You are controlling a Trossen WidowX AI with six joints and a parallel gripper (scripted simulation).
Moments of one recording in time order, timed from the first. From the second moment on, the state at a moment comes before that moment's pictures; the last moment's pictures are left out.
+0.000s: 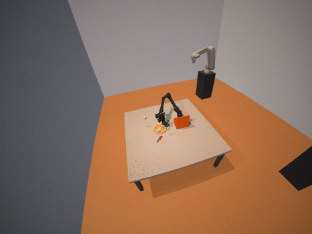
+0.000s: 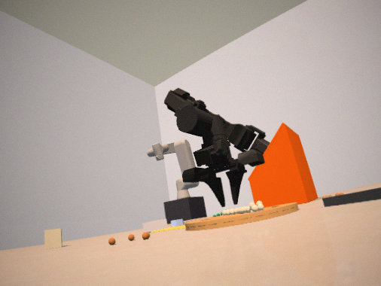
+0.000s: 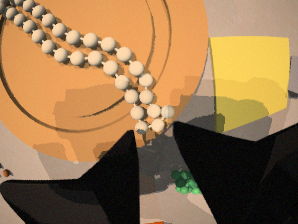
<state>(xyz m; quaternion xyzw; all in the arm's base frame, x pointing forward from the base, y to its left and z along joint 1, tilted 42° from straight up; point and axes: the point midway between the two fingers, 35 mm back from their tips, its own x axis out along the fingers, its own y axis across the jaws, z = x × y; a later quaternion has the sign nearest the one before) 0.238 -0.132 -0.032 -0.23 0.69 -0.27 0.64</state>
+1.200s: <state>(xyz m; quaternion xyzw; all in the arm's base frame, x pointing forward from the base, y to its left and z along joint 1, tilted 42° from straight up) 0.244 -0.126 -0.008 0.23 0.35 -0.65 0.64</state>
